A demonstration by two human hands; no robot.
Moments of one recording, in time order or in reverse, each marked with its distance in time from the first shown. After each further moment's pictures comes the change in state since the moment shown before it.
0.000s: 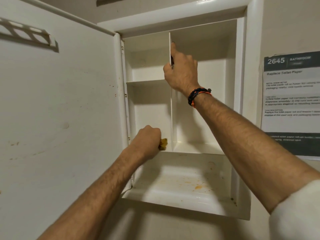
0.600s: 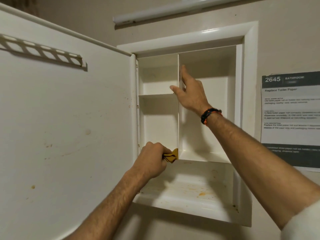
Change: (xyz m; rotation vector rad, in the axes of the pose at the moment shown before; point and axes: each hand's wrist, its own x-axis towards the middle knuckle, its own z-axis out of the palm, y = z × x) left_hand -0.046 -0.001 -0.001 -0.374 0.080 0.030; right_hand -0.021 0.012 -0.007 0.378 -0.101 0.037
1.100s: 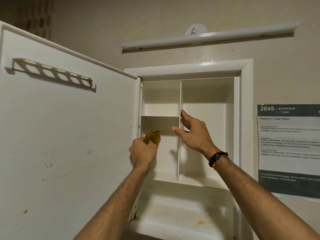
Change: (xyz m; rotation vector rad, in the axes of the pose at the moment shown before) left_hand 0.067 -0.004 -0.029 -0.596 0.593 -0.529; right_hand -0.041 0.018 0.006 0.140 -0.108 0.056
